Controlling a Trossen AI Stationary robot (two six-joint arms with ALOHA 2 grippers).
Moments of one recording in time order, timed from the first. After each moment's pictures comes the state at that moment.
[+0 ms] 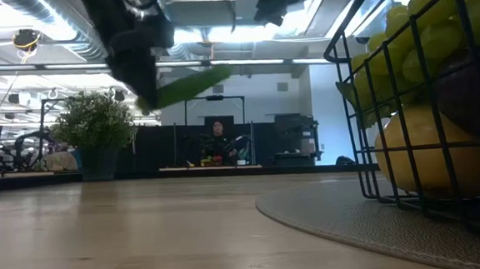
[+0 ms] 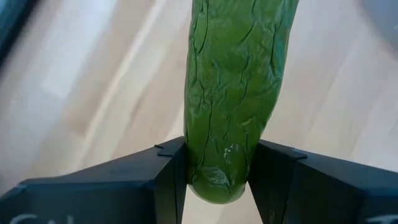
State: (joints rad) left arm 0.08 1.31 0.96 -0.69 -0.28 -0.32; right arm -0.37 1.87 2.15 -1.30 -0.48 -0.27
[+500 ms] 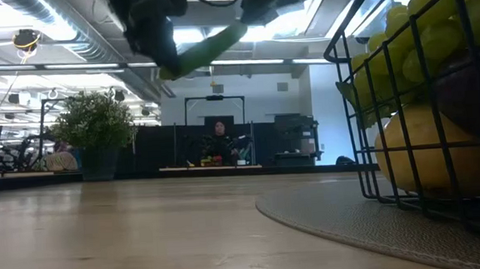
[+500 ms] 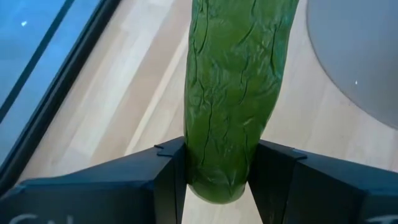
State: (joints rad) left arm 0.08 1.31 1.11 -0.67 -0.33 -0.20; right arm -0.25 1.91 2.15 -1.23 -0.26 -0.45
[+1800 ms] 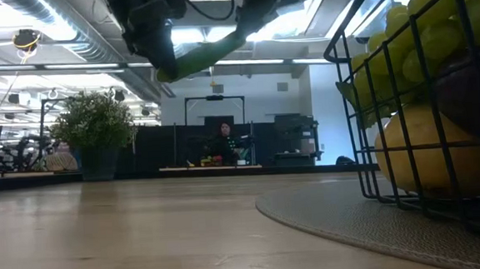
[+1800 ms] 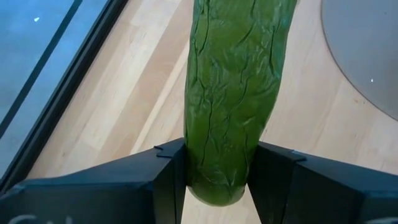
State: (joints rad) left arm 0.08 1.31 1.11 -0.67 -0.37 -0.20; right arm -0.23 1.98 2.15 -1.20 -0.20 -0.39
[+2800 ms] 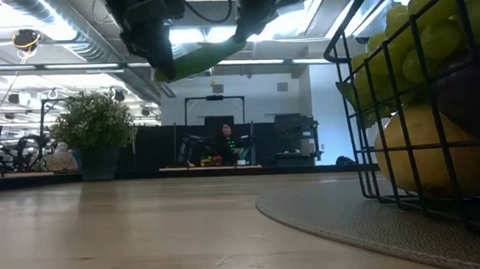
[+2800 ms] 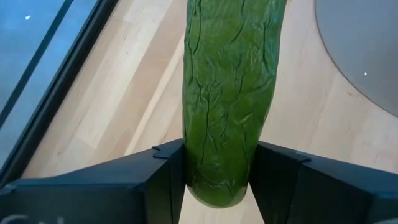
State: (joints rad) left arm 0.08 1.31 1.11 -0.69 -0.35 -0.19; right arm -0.23 1.99 2.15 -1.20 -0.20 -0.32
